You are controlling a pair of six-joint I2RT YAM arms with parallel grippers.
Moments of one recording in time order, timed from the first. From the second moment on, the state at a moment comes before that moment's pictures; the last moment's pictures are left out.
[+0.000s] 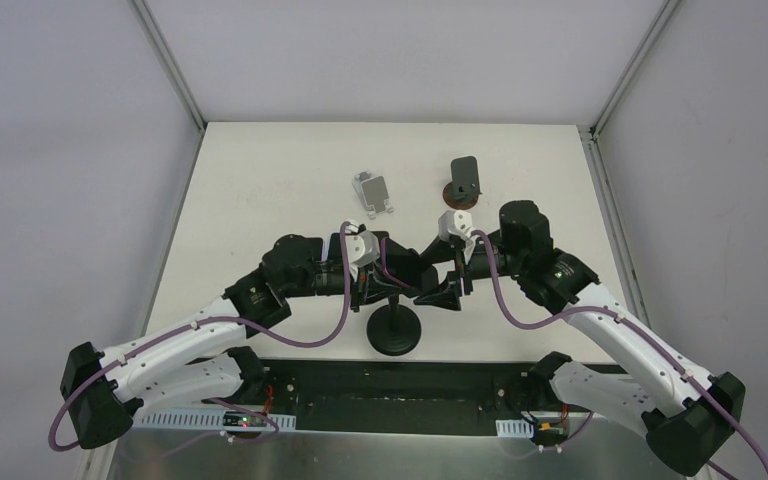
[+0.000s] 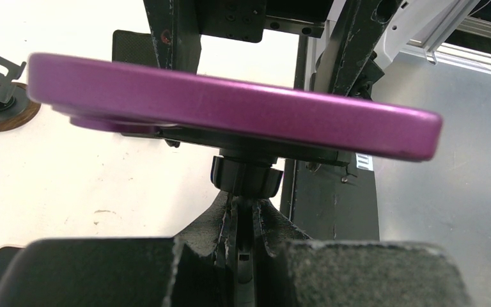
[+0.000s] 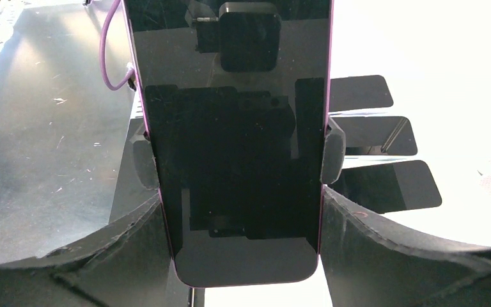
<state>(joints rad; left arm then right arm) -0.91 0.89 0.66 0.14 0.51 -0.11 0.66 0.96 0.86 -0.30 -0.90 -0.26</state>
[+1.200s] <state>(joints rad) -0.91 0.89 0.66 0.13 0.56 -0.11 0.70 0.96 0.90 -0.38 -0.85 -0.26</state>
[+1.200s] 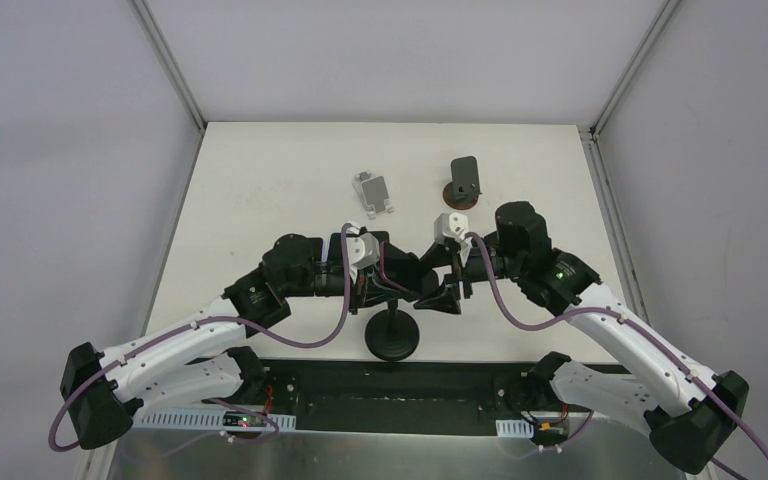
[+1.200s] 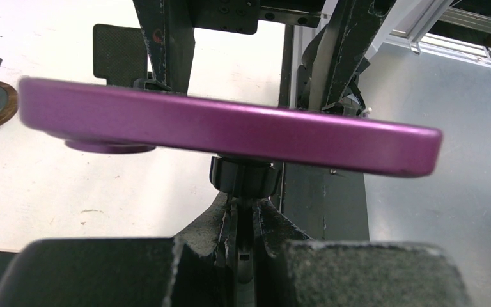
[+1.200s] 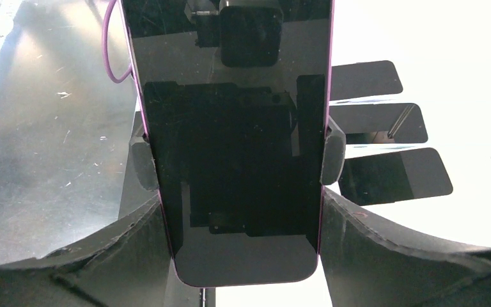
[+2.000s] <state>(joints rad) -0.94 0.91 0.66 0.10 0.52 -0.12 0.71 0.98 0.89 -0.35 -0.84 -0.18</state>
